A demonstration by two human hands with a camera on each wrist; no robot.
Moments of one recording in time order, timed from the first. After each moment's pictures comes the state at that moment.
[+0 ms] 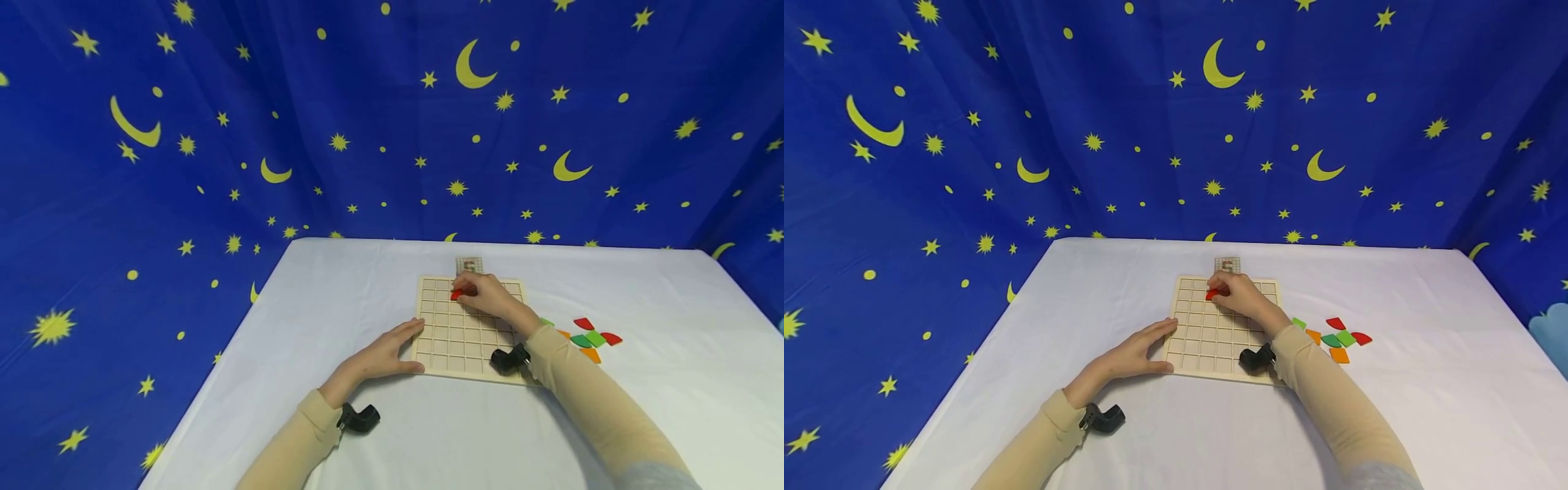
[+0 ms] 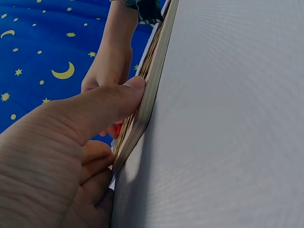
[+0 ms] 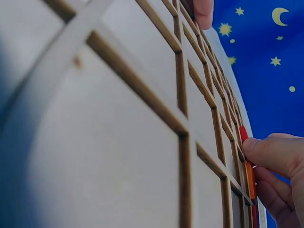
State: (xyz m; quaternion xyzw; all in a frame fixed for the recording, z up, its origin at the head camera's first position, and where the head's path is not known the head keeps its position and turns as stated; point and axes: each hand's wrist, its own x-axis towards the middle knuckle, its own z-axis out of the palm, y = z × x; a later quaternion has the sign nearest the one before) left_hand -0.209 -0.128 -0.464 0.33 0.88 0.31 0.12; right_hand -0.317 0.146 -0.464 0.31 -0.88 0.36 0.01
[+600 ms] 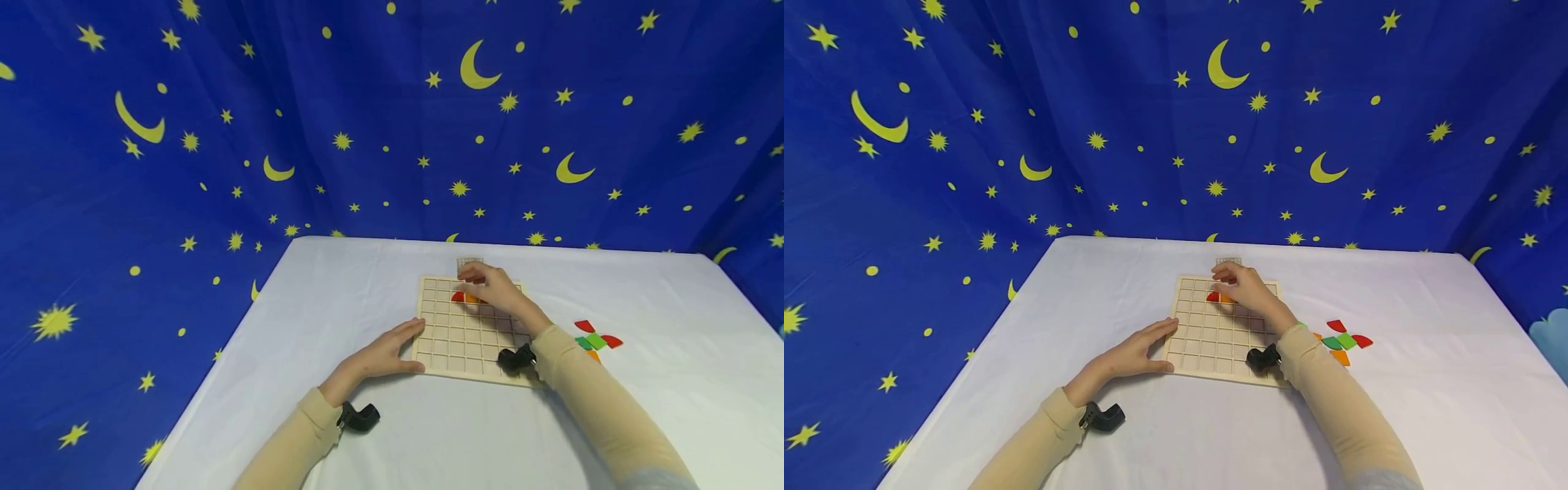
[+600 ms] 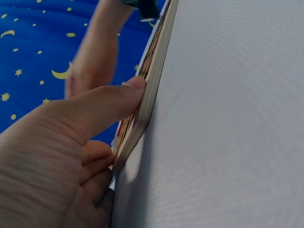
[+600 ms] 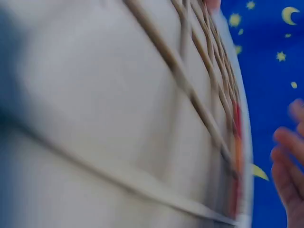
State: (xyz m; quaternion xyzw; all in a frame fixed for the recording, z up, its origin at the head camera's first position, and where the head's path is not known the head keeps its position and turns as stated) left_hand -0.210 -0.128 -0.465 0.33 0.88 0.31 0.12; right_hand -0.314 0.152 -0.441 0.28 -0.85 0.44 0.01
